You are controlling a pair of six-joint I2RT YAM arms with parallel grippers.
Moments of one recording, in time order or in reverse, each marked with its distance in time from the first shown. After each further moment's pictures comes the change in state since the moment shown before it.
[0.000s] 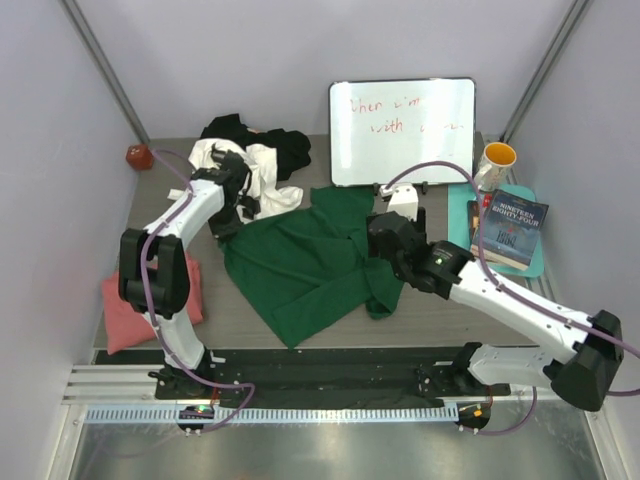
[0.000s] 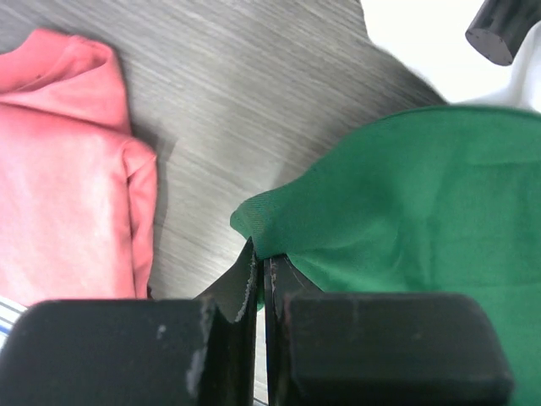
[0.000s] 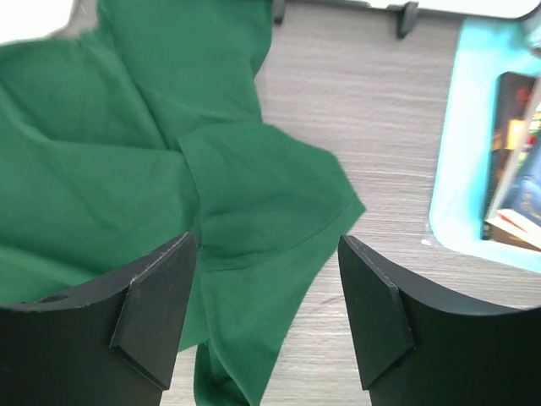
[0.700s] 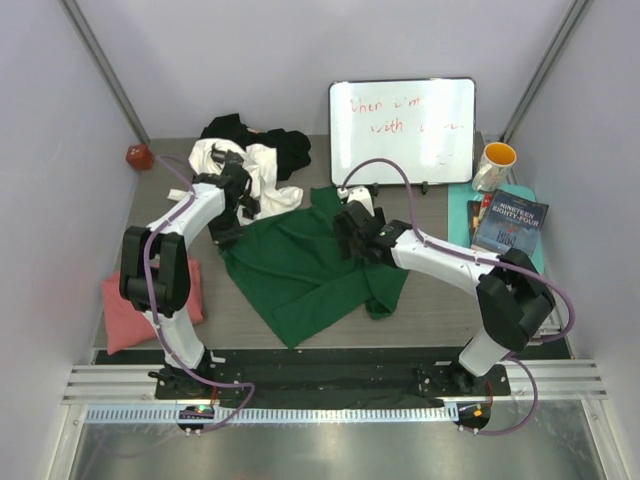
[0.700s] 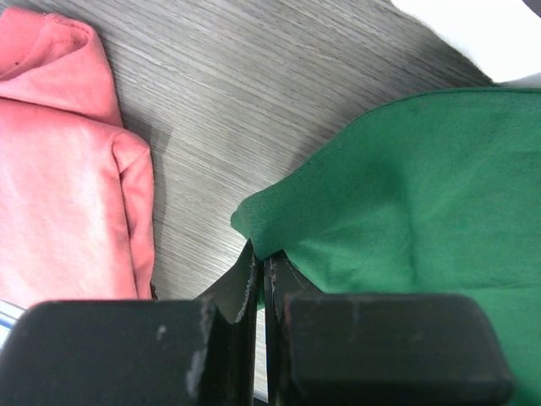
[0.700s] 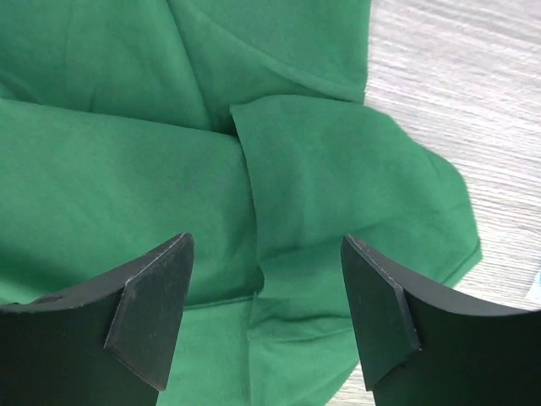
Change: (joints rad) left arm 0.011 0.027 -0.043 0.015 0.029 0.032; right arm -0.090 0.467 0.101 0.141 -0.262 -0.090
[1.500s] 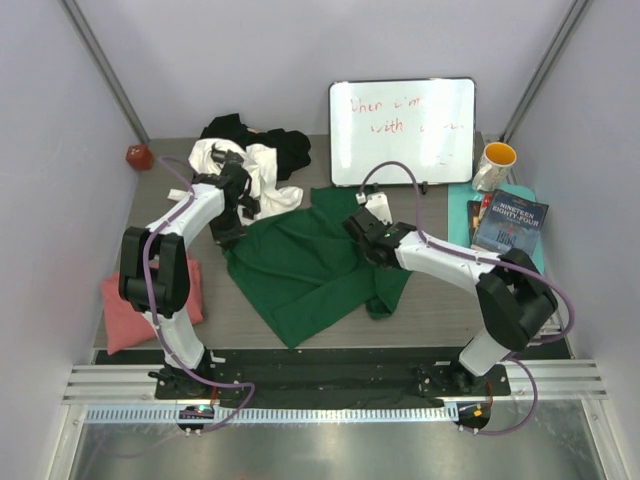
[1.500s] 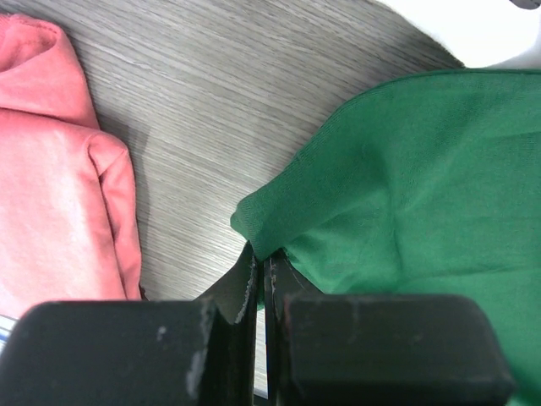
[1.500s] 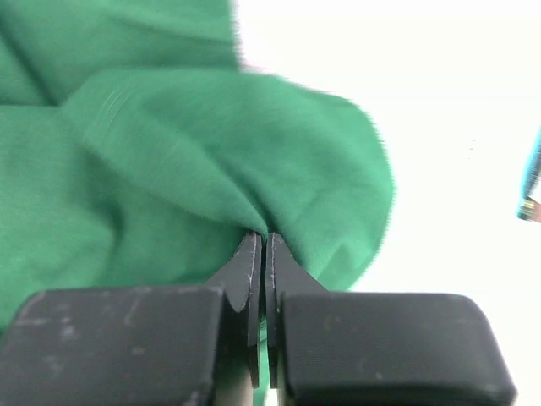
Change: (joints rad) left arm 0.002 -0.006 -0.006 0.018 0.052 0.023; right arm -0.039 0.036 -0.051 -0.099 0.154 0.079
